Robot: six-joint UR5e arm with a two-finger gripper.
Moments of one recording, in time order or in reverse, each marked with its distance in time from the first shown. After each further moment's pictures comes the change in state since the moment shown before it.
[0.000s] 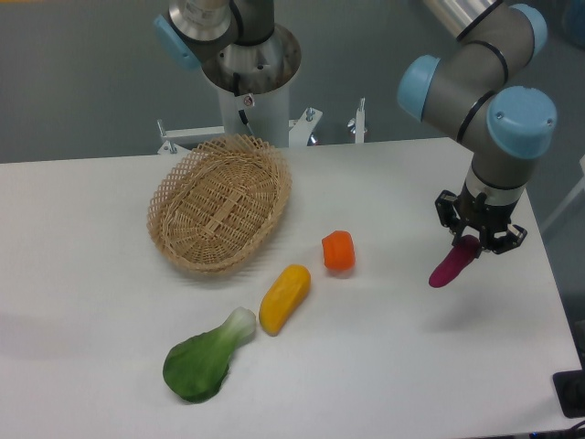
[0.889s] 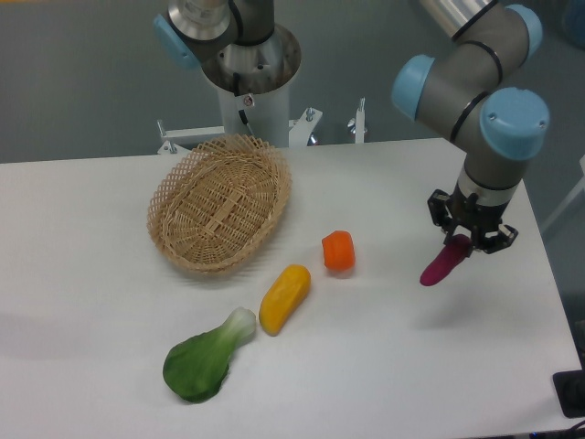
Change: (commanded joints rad) arm -0.064 0.055 -0.073 -0.023 -0.009 -0.008
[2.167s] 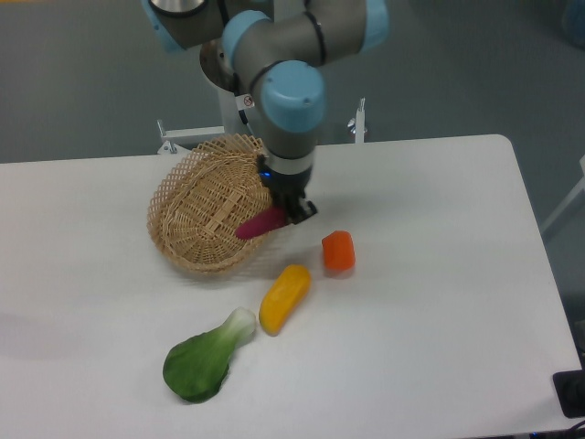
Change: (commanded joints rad) arm -0.325 0.348 -0.468 0.017 -0.037 -0.009
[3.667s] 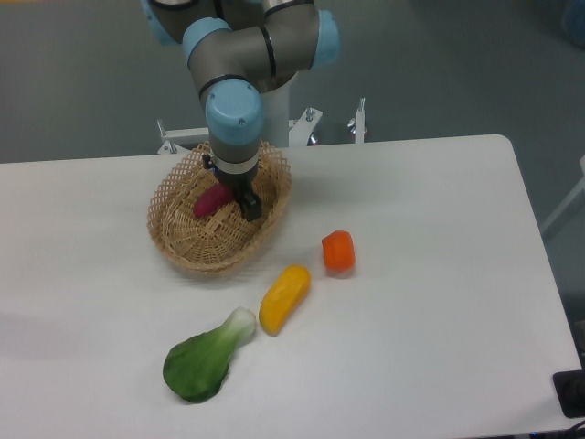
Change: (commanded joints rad) arm -0.061 -0.037 -0.026 0.005 0.003 -0.028
